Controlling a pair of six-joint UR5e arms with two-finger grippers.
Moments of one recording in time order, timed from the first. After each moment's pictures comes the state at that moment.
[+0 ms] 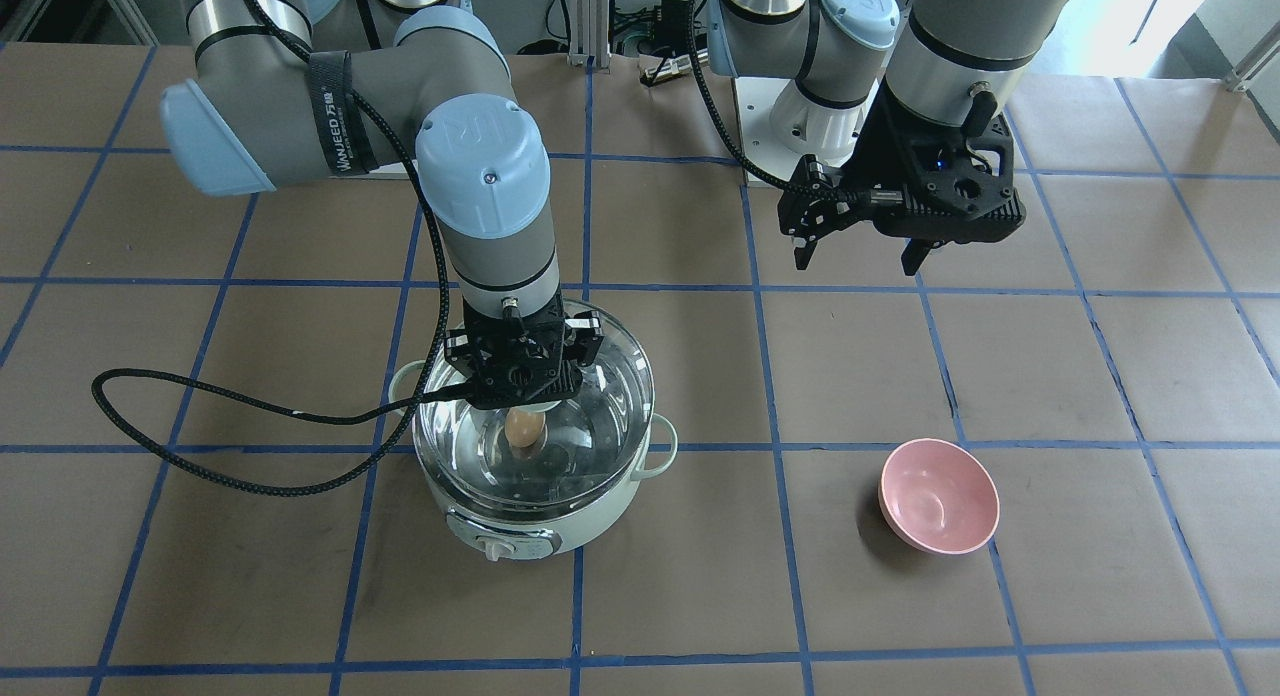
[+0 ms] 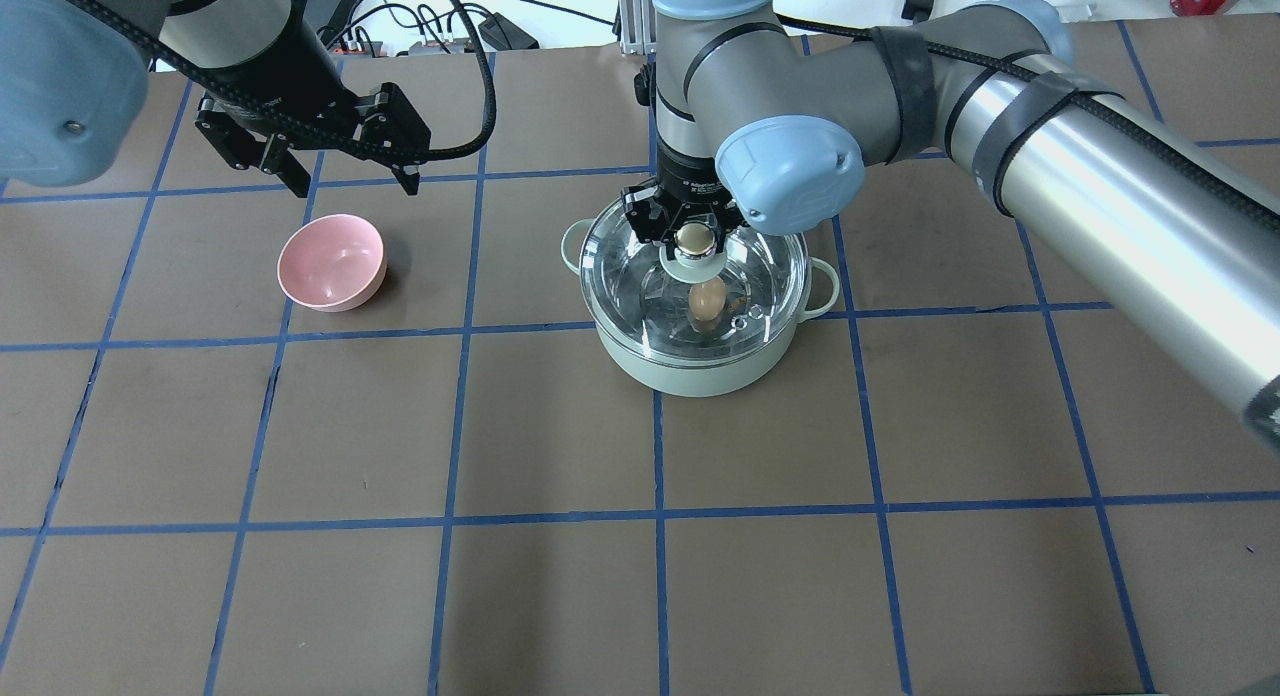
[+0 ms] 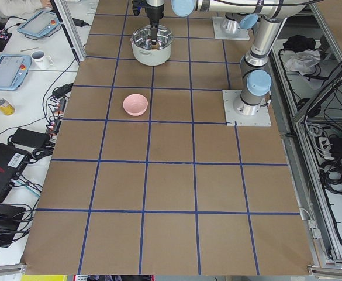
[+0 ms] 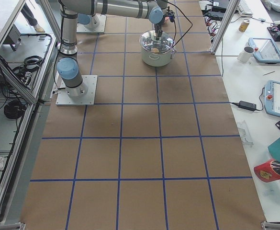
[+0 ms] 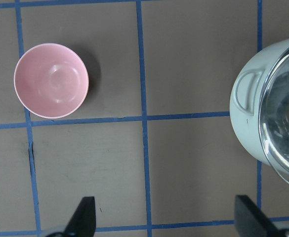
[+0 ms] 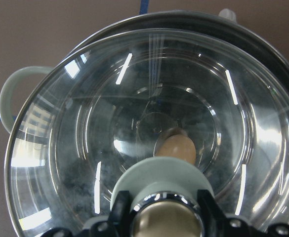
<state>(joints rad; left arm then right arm) -1.59 -1.61 -1.52 -1.52 1.56 0.01 1.88 -1.21 1.51 -1.87 -1.54 0.17</state>
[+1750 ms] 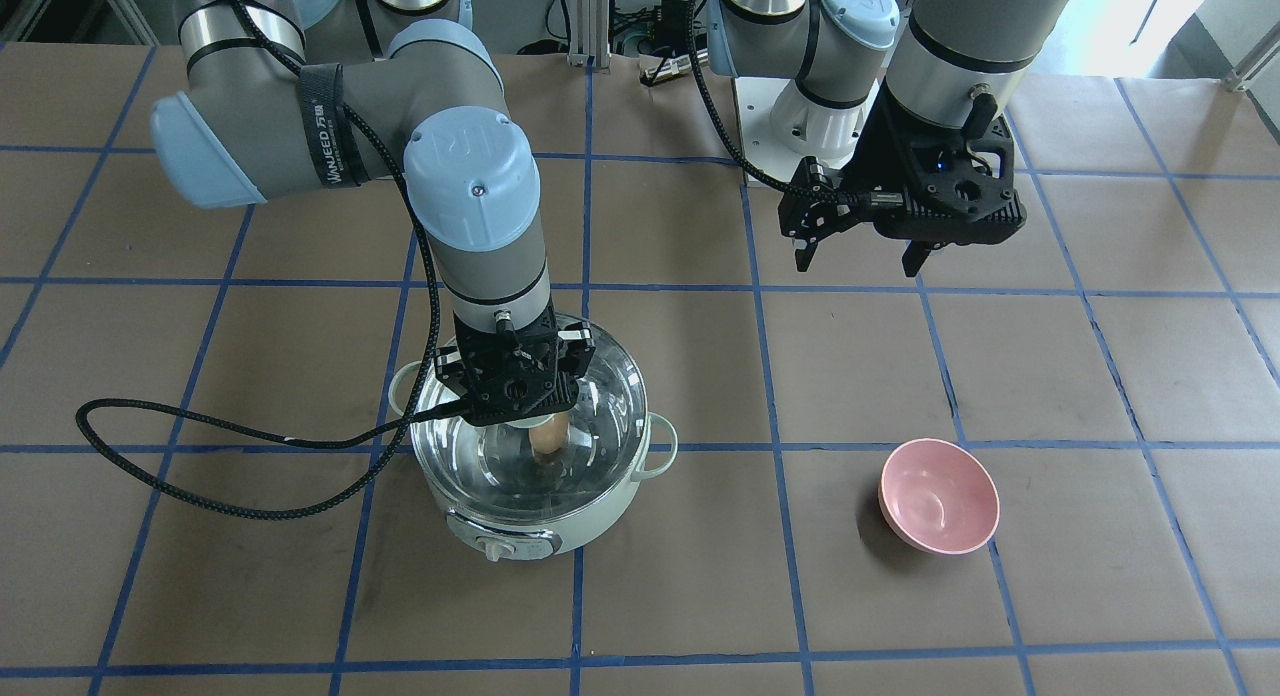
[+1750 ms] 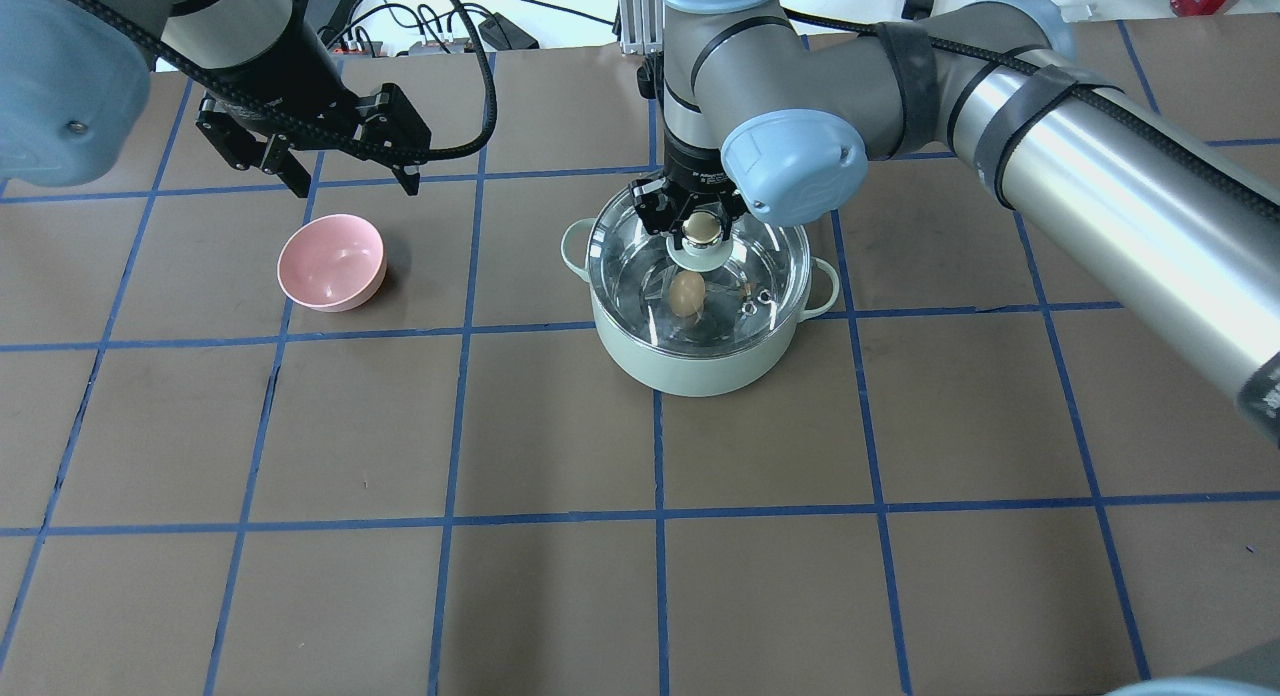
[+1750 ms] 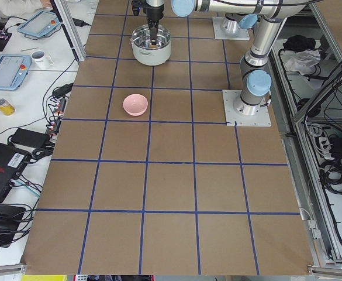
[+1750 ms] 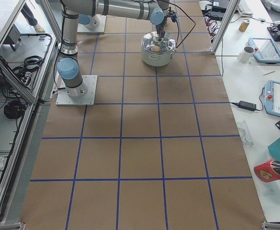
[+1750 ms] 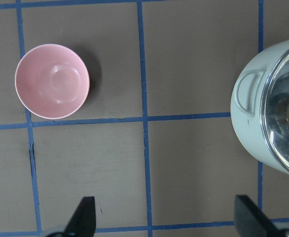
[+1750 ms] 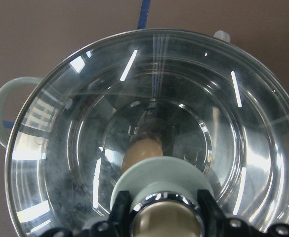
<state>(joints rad) -1.59 -1.61 -1.52 -1.52 1.57 0.01 1.87 -1.20 1.50 -1.89 -1.55 0.10</state>
